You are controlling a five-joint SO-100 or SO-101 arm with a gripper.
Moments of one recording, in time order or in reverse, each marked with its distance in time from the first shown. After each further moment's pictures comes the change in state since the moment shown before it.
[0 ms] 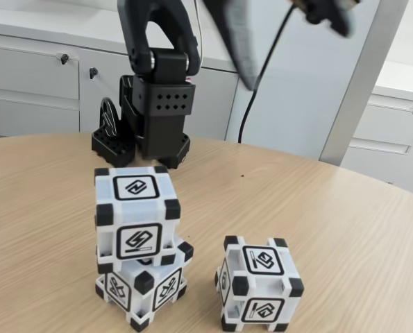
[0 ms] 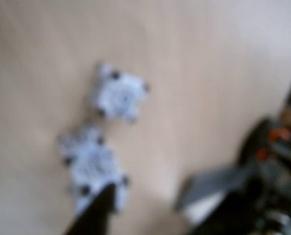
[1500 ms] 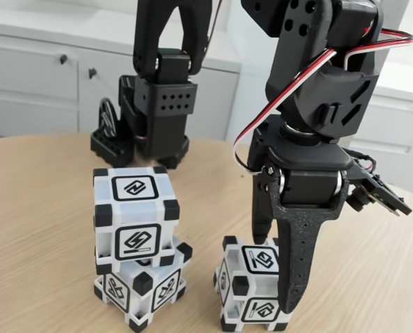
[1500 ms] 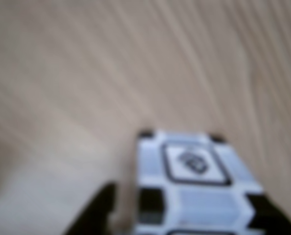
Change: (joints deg) arm -2.9 -51.9 -1.1 -14.9 23.3
